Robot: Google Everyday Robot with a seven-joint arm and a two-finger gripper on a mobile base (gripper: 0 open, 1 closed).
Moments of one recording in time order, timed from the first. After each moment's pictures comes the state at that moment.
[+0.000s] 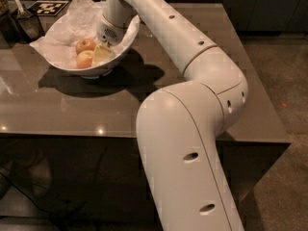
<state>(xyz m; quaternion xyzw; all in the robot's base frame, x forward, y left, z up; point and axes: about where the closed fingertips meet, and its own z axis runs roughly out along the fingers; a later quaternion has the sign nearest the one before) 0.725 0.160 0.849 -0.68 0.69 0.17 0.19</state>
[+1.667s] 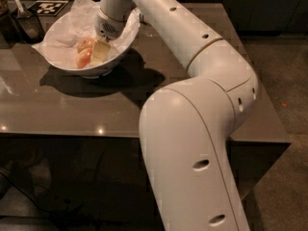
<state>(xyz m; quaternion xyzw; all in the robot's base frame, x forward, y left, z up) 0.720 0.156 0.874 -0.68 0.69 0.14 0.21</state>
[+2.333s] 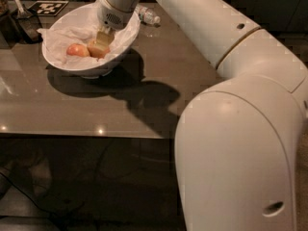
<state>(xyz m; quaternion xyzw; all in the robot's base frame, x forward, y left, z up) 0.696 0.137 0.921 -0.68 0.68 0.10 0.26</state>
